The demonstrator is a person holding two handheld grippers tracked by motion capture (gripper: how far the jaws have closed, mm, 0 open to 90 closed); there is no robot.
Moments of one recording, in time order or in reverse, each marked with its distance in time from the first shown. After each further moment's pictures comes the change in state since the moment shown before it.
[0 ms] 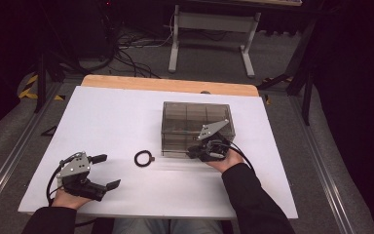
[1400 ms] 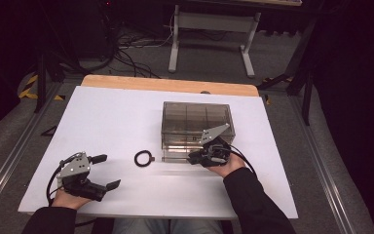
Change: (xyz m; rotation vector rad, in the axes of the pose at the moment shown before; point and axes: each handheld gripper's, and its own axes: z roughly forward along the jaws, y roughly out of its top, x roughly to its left) left arm -0.001 0.000 0.000 0.000 0.001 0.002; right arm 0.010 -0.007 -0.002 0.022 0.039 0.010
